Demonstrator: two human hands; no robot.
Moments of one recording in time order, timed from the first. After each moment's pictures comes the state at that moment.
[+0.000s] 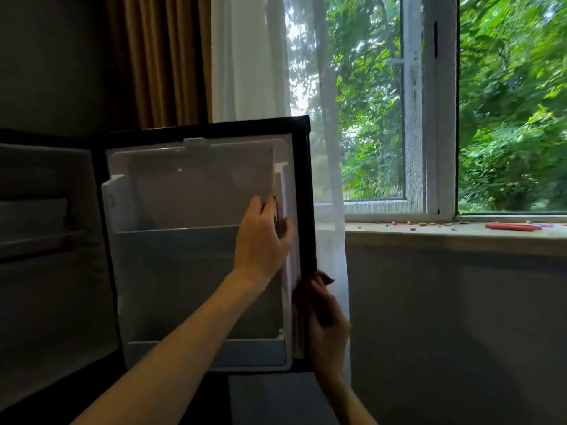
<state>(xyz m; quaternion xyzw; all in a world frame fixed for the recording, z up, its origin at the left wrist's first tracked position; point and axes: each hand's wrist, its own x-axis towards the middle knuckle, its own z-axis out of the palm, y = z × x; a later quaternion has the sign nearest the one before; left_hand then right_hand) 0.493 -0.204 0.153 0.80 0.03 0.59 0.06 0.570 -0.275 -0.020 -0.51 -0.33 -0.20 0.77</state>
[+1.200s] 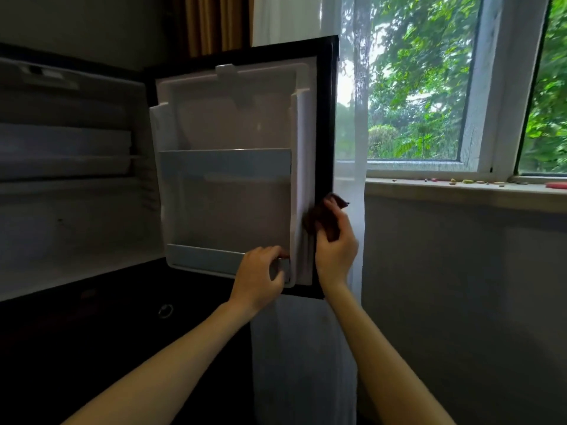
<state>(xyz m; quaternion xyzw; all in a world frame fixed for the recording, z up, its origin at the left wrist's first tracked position) 0.435 -0.213 -0.019 0.88 0.13 0.44 0.13 0.564 -0.287 -0.001 -0.52 -0.37 -0.25 0.73</state>
